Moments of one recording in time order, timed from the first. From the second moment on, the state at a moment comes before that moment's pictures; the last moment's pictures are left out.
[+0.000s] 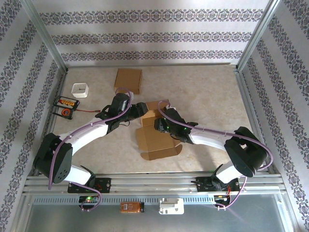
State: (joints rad) left arm -0.50 1.43 0.87 -0.05 0.18 -0.84; right arm 0.76 1.51 0.74 0.01 0.05 0.73
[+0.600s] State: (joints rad) left arm -0.50 1.43 0.87 -0.05 0.15 -0.76; right arm 0.75 0.89 0.49 0.03 0.15 0.33
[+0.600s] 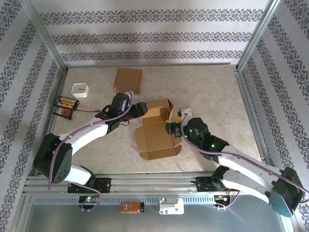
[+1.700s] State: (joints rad) left arm -0.50 1.43 0.87 -0.06 0.16 -0.73; right arm 0.39 1.49 0.63 0.30 -0.38 0.07
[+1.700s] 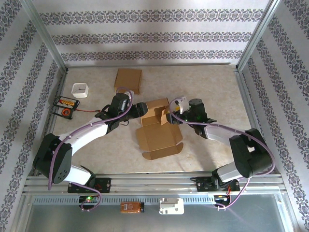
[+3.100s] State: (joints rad) left arm -0.47 1.36 0.81 0.00 0.25 -0.81; right arm 0.55 1.68 0.76 0.35 -0.13 0.29
